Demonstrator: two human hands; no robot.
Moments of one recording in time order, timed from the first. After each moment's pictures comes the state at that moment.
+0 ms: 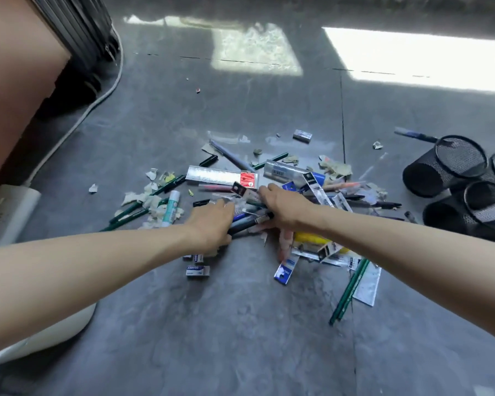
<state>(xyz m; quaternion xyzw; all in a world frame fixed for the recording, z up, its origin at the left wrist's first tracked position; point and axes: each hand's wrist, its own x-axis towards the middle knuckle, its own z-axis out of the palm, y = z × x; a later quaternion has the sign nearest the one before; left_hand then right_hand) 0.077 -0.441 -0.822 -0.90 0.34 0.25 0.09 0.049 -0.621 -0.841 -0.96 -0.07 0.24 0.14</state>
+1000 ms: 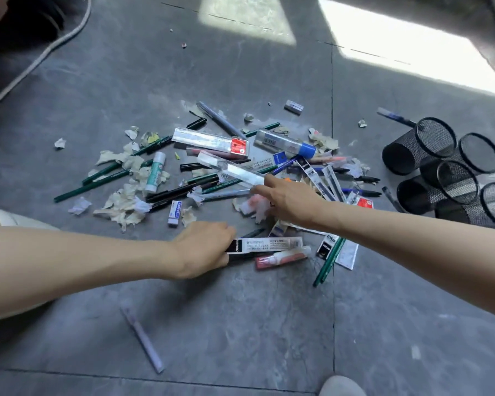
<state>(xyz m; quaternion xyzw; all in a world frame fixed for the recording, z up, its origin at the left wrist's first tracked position) 0.001 -0.404 -0.830 -0.84 0.47 0.26 0.03 -0.005 -0.620 -0.835 -0.97 -0.14 0.20 0.04</state>
